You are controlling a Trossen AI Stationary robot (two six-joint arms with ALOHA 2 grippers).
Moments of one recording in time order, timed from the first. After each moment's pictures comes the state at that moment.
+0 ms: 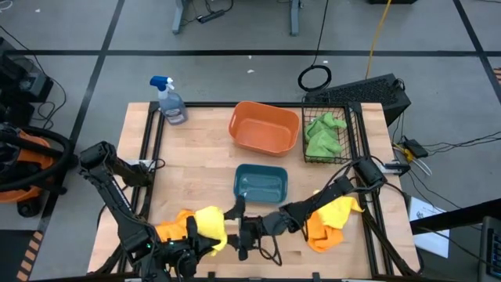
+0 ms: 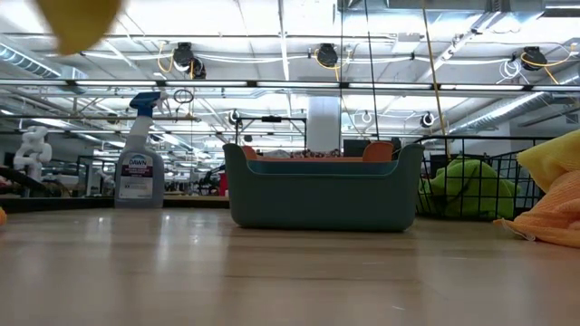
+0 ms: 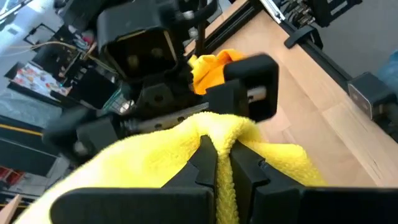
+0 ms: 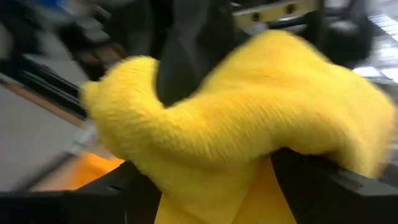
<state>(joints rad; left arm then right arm) -0.98 1.65 1.30 -0.41 -0.99 0.06 0.46 2.10 1.39 0.76 0.39 -0.51</state>
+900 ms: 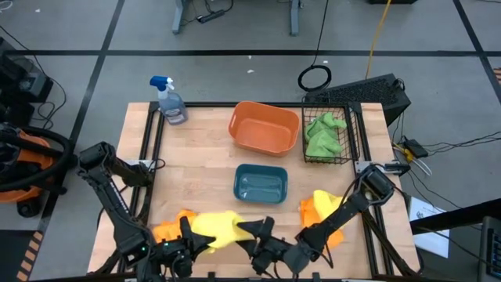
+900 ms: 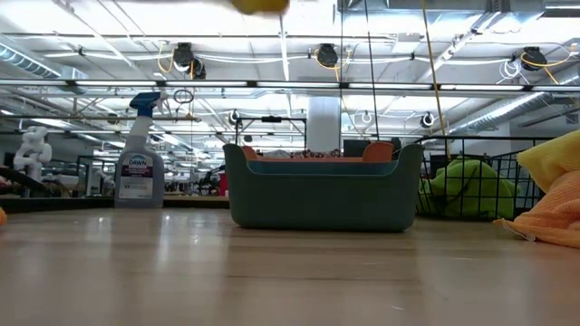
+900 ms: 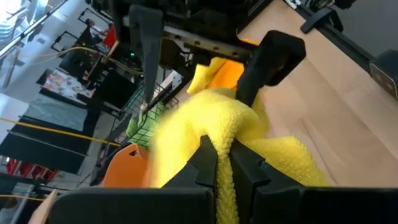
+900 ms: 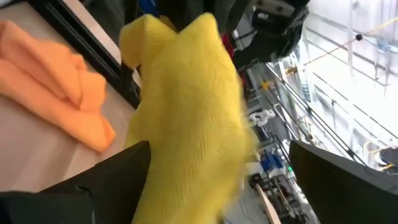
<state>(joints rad) -1.02 1.65 1.30 -0.49 -1.09 0.06 0.69 2.10 1.39 0.71 1.05 -1.01</state>
